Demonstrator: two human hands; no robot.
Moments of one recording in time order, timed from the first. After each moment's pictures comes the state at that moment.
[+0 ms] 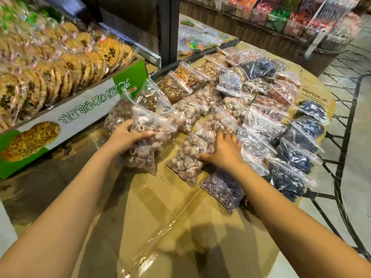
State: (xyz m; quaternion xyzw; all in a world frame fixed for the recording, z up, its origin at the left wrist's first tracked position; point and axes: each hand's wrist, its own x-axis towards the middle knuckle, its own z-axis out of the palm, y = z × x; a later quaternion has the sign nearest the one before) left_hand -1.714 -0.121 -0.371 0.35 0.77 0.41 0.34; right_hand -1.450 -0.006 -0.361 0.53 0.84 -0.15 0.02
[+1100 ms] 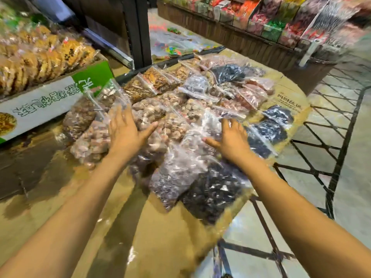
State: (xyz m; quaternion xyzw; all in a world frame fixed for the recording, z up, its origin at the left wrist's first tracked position) left_hand -1.521 -0.048 -0.348 0.40 0.86 0.30 0.04; right_hand -1.287 0.104 -0.331 0.47 0.87 -0.10 -0.07
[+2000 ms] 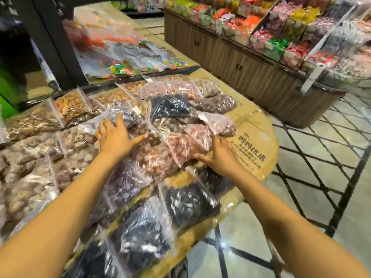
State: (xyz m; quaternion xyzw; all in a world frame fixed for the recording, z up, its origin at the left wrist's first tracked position) left_hand -1.427 0.316 -0.360 0.29 0.93 0.19 0.05; right_hand -1.178 0.476 -0.348 0.39 0.90 -0.21 -0.02
